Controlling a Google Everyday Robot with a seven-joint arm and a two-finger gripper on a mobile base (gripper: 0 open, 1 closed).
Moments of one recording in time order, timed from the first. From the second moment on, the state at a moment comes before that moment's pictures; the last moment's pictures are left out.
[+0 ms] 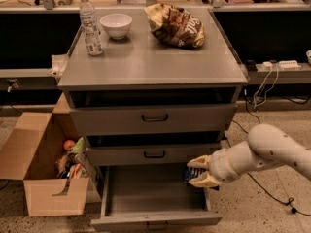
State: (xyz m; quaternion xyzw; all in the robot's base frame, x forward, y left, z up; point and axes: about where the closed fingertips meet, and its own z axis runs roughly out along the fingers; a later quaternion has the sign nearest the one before) arm 0.452 -0.149 0.584 -0.62 0.69 0.27 0.26
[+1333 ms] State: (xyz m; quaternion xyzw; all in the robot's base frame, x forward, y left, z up) arm 0.471 -0.139 0.383 -0.59 0.75 0.24 0.15
